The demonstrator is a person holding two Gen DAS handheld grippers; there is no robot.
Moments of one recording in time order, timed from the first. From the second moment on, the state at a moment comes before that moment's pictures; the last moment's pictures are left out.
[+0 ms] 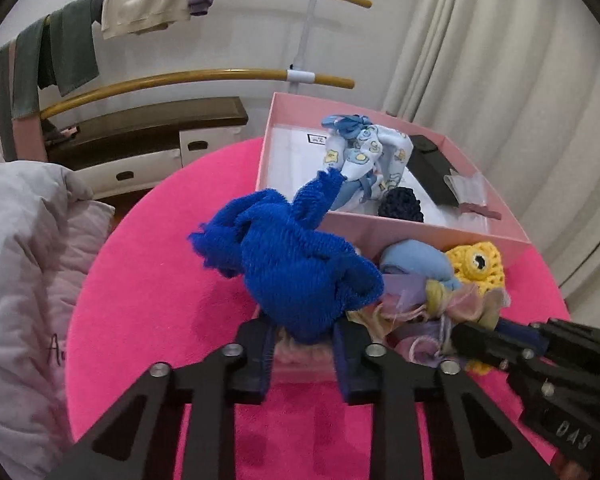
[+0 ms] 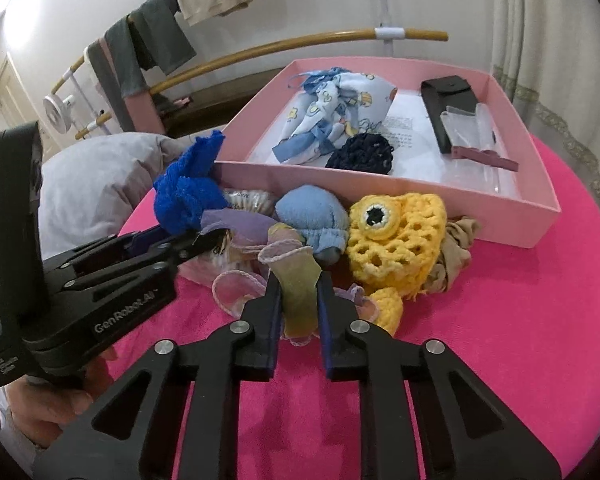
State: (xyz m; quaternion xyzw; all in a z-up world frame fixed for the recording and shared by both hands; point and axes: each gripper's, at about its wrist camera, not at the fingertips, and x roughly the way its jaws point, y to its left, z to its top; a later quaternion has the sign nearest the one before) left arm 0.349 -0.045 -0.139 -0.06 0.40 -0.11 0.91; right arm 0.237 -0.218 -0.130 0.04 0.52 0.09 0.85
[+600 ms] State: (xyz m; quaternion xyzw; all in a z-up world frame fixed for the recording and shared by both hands) left arm 0.243 -0.016 -0.101 -0.04 0.36 -0.10 0.93; right arm 0.193 -0.230 -0.074 0.05 0.48 0.06 0.88
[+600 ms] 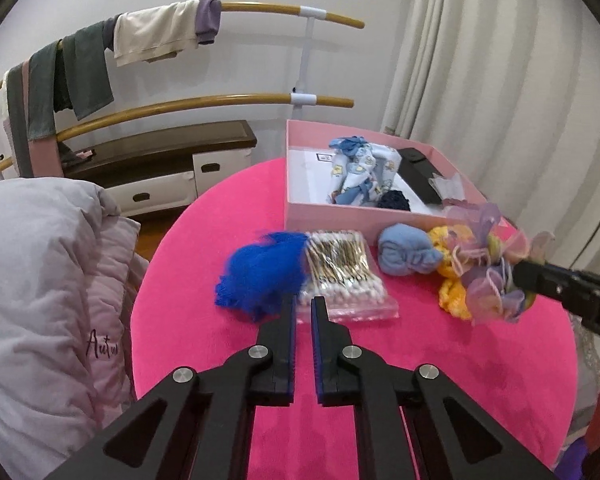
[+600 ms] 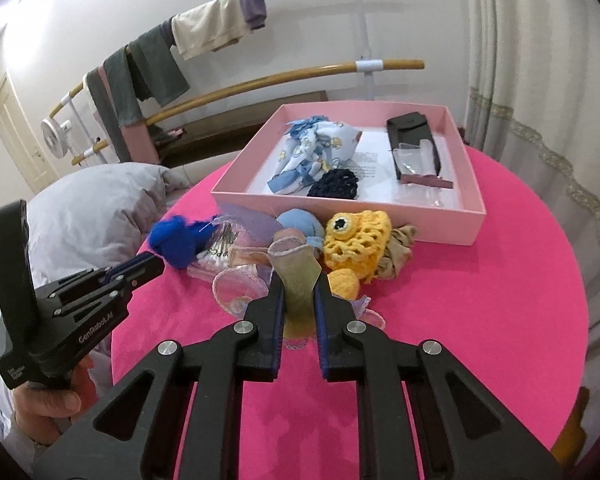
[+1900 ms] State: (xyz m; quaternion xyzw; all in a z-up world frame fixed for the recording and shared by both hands) left arm 0.375 0.016 -0.144 -0.04 0.41 -0.01 0.91; right arm 0.199 -0.222 -0.088 0.05 0.49 0.06 0.87
